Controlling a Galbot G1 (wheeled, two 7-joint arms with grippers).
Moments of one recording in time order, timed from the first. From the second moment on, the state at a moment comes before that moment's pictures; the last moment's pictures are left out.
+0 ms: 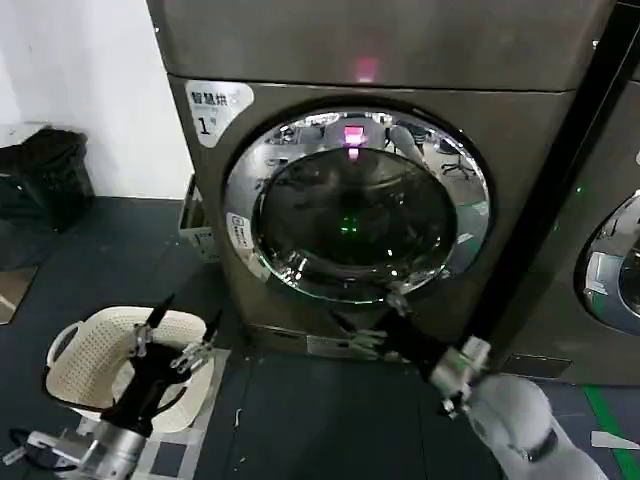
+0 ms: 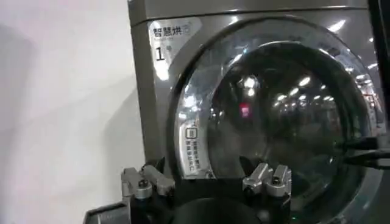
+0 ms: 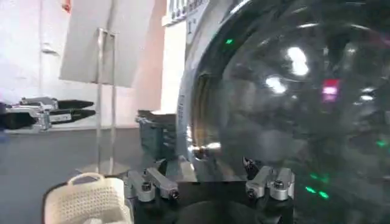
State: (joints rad) left arm 1.63 -1.37 -0.79 -2.32 -0.22 0.00 0.31; right arm -0.93 1.05 0.14 1.98 0.46 -0.19 -0.40
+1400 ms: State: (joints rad) left arm 1.70 -1.39 -0.76 -2.36 -0.17 -0.01 0.32; right arm -0.50 1.29 -0.14 1.55 0.42 -0.15 -0.43
